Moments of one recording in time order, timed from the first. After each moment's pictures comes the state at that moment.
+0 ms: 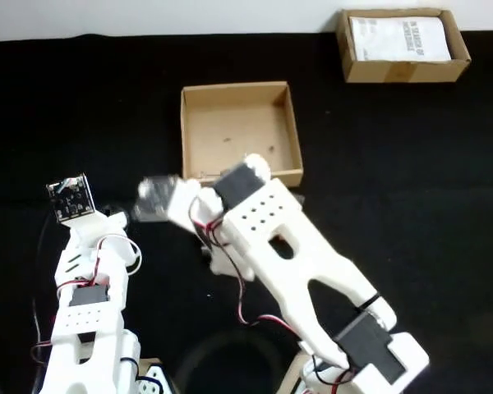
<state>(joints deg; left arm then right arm) -15.2 -55.5 92.2 2.2 11.9 -46.9 -5.9 6.5 98.2 40.2</state>
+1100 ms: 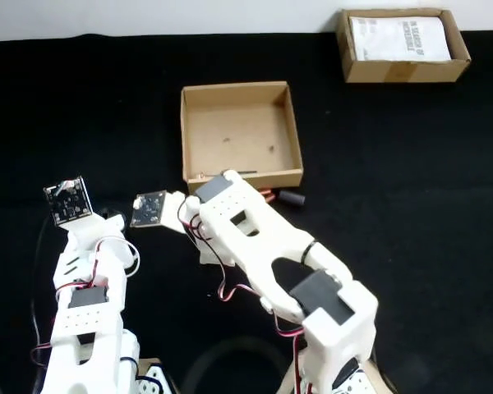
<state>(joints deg) -16.3 -55.5 93.1 2.2 11.9 -46.1 16.2 10.1 68.4 47.4</state>
